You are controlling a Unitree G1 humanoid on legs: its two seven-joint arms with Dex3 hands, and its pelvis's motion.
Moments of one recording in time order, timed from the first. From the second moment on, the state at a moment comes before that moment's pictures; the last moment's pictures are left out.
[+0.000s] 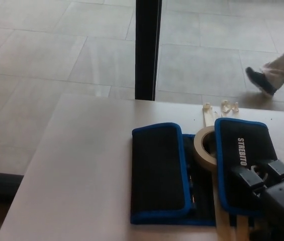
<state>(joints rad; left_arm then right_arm) -0.23 0.65 0.46 1.24 -0.10 0.02 0.14 -0.30 -0.71 0.58 0.40 -0.91 -0.05 -0.31</state>
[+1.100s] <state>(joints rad) -0.23 0.65 0.46 1.24 -0.10 0.01 0.14 -0.36 -0.67 0.57 0.61 -0.98 -0.12 -0.70</state>
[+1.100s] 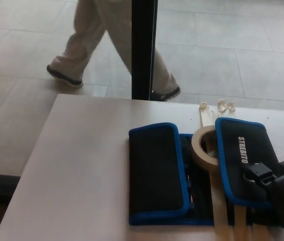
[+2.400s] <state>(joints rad) -0.23 0.65 0.46 1.24 -0.10 0.01 0.15 -0.27 -0.49 -0.10 0.66 -0.60 -0.32 -0.72</state>
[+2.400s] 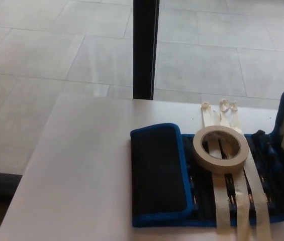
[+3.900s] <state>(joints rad) -0.16 0.65 0.46 1.24 -0.10 0.01 0.15 -0.16 -0.64 -1.00 0.71 -0.05 0.09 -0.43</state>
